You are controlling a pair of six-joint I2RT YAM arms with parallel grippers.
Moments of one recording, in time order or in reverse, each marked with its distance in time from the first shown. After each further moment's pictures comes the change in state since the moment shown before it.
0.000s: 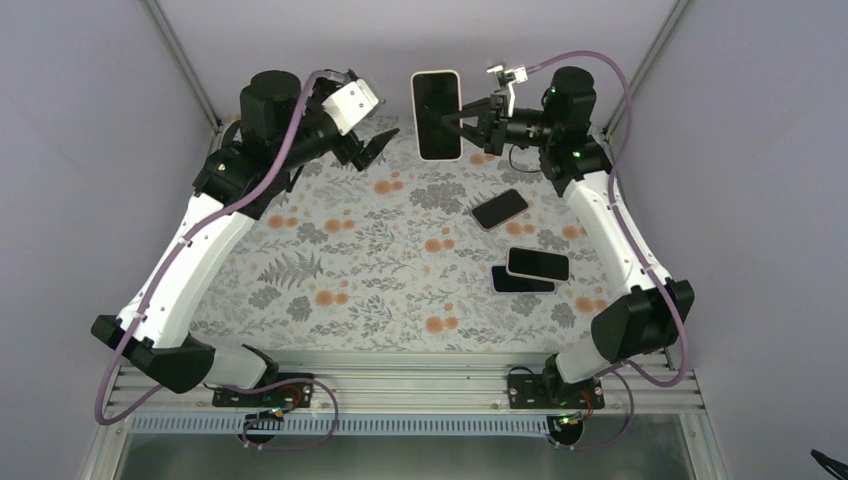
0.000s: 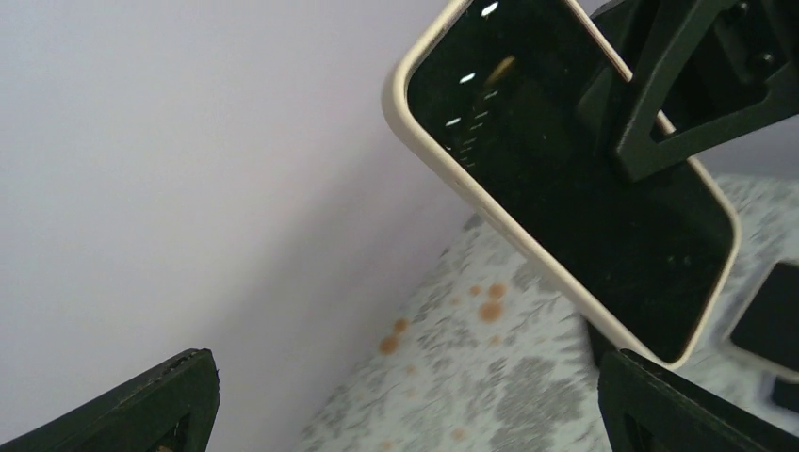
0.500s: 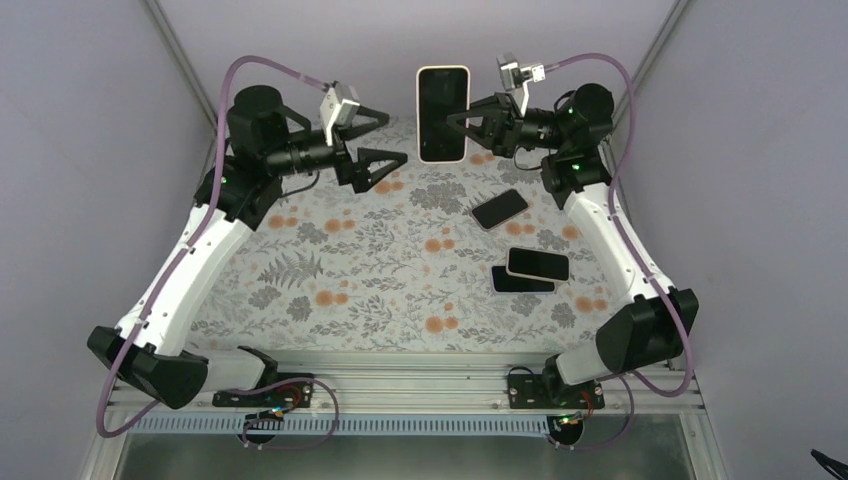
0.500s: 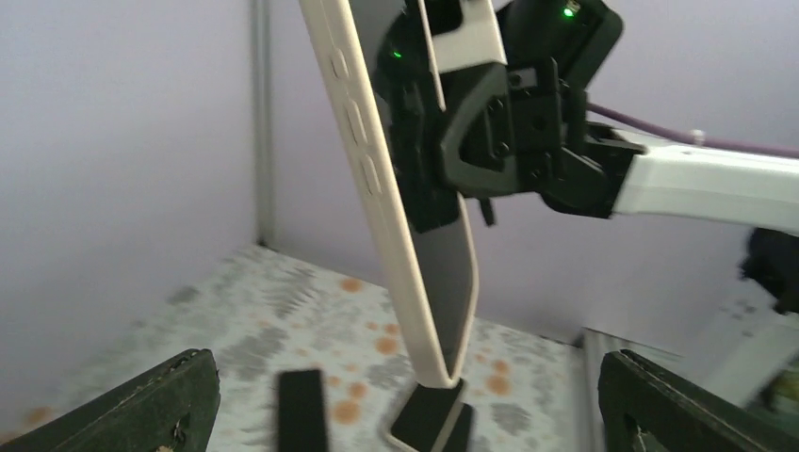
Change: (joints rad) left arm 0.104 -0.076 -0.198 0.254 0.608 -0.546; right arm 0.000 -0.072 -0.097 0.495 -0.095 0.402
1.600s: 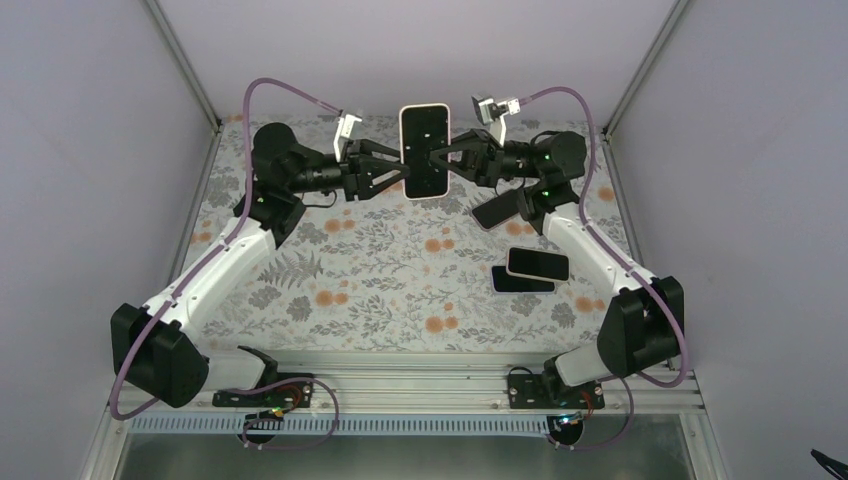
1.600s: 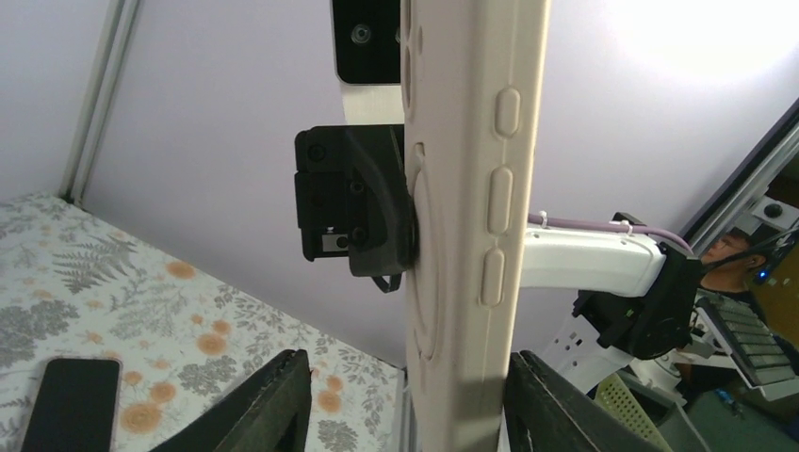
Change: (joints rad) left arm 0.004 0.000 -0.414 0.673 0.254 -0.634; right arm 0.095 -0.010 -0.310 0.525 0.010 0.369
